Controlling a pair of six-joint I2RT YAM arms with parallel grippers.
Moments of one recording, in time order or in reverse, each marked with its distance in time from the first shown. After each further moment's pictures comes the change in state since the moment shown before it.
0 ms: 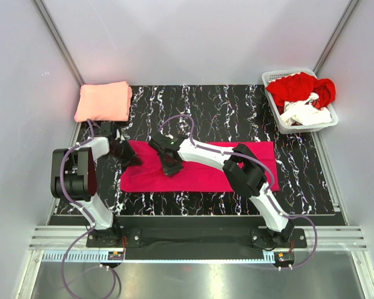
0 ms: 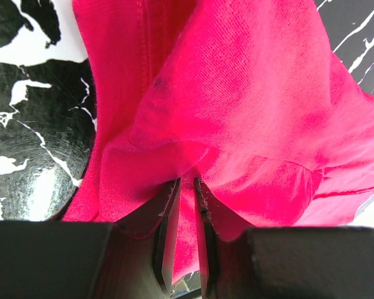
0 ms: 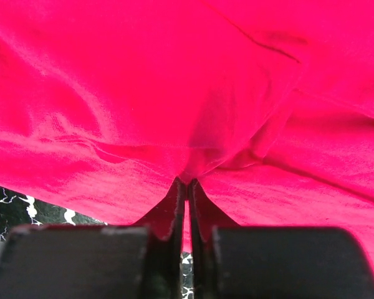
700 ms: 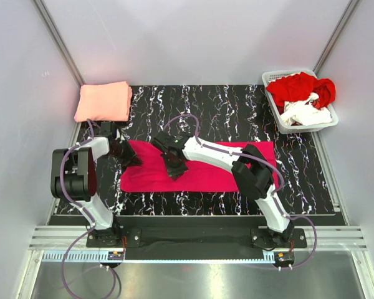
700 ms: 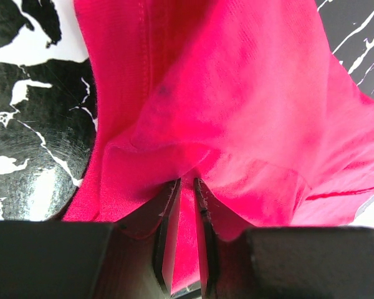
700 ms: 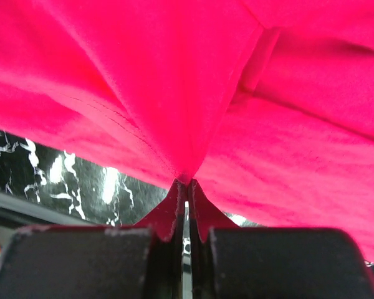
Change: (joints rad) left arm 0.000 0.000 0.000 -0.001 -0.002 0.000; right arm 0.000 -0.085 -0.033 -0.095 -0.050 0.017
